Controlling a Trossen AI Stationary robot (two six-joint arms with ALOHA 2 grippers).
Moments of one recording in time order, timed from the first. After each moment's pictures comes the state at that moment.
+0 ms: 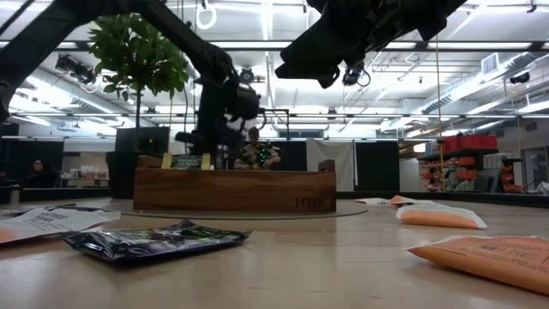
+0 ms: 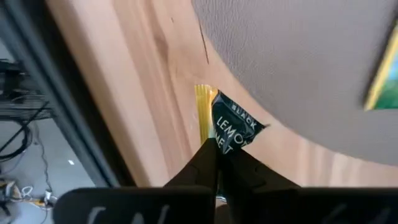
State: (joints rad) left arm 0.65 2.03 1.56 -1.05 -0.25 0.81; right arm 0.12 1.56 0.92 0.16 -0.10 0.02
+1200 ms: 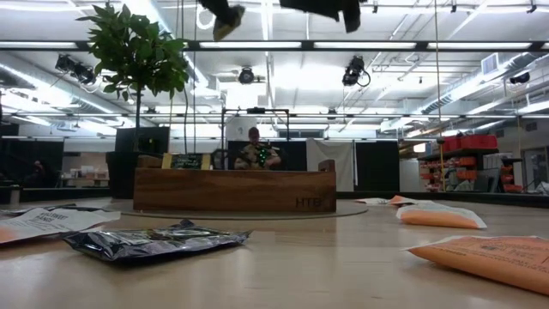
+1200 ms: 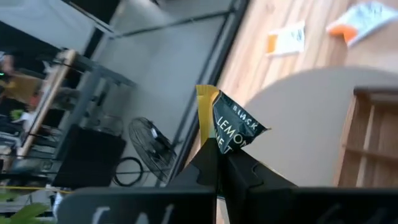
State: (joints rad) left arm -0.25 1.55 1.56 -1.05 -0.99 -0.21; right arm 0.32 1.51 0.92 0.49 0.56 0.05
